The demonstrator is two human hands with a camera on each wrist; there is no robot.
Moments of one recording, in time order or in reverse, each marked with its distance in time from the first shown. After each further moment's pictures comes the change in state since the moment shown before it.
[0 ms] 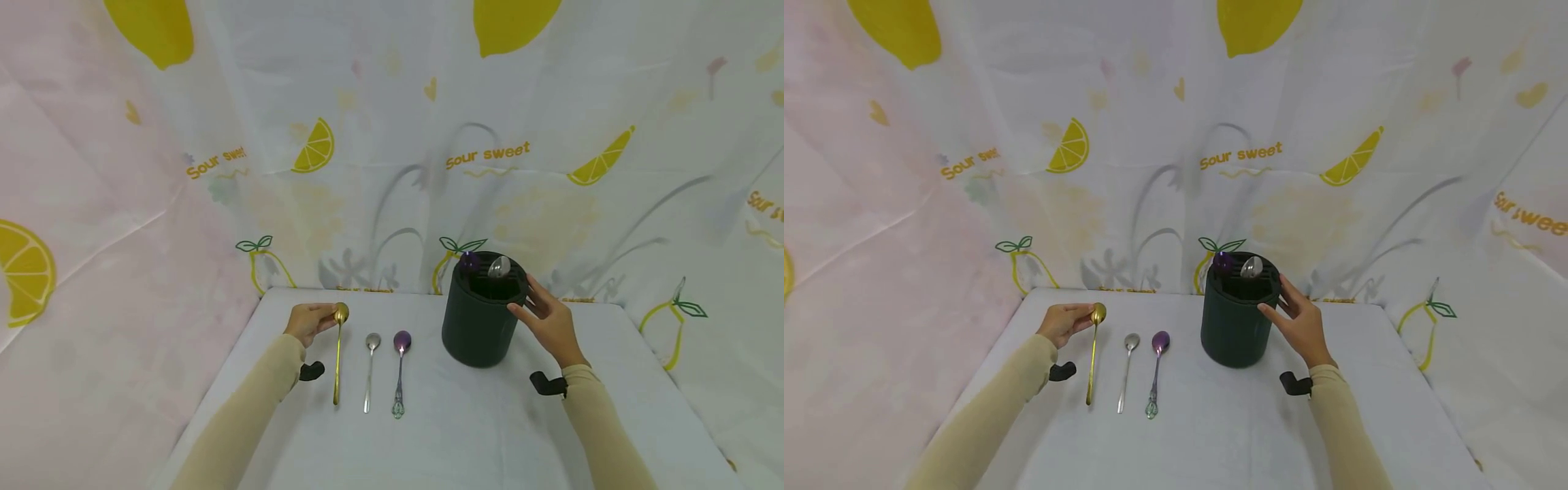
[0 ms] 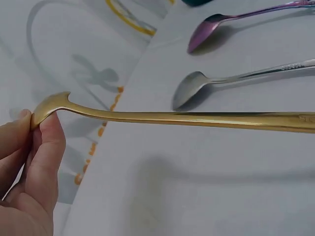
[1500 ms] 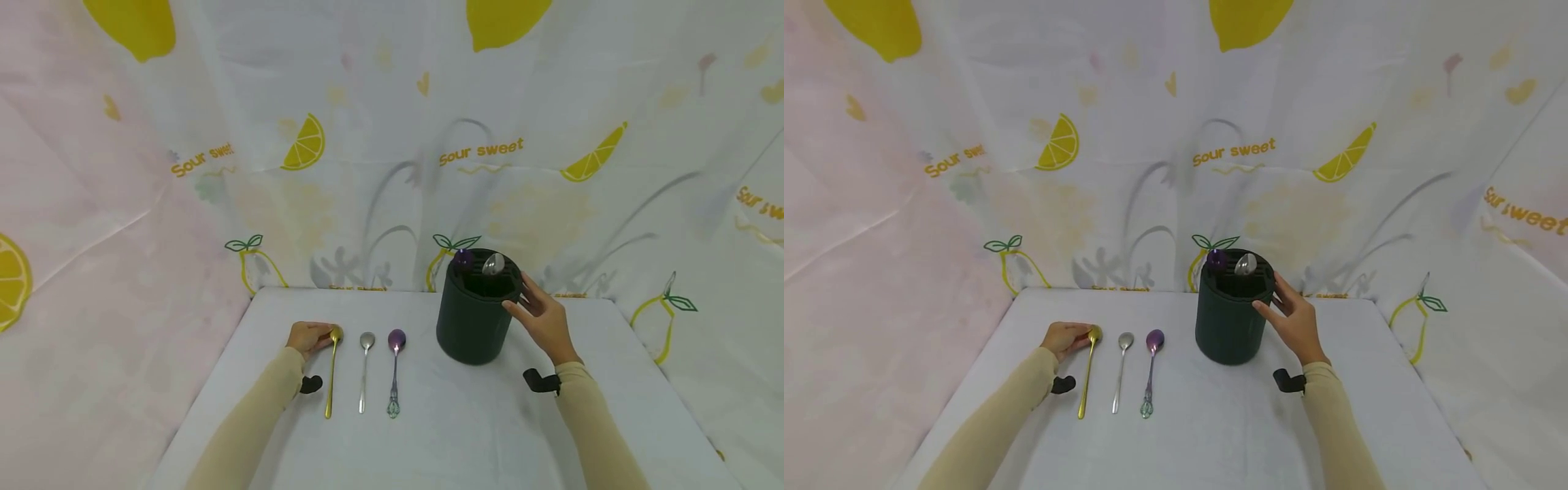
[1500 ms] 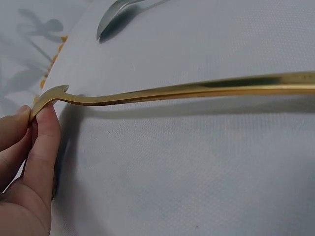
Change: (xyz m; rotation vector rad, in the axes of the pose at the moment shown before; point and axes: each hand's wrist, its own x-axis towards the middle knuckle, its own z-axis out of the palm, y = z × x) left_hand 0.022 -0.056 -0.018 0.120 0.057 -0.118; right_hand 0.001 -0.002 0.004 0.024 0.033 0.002
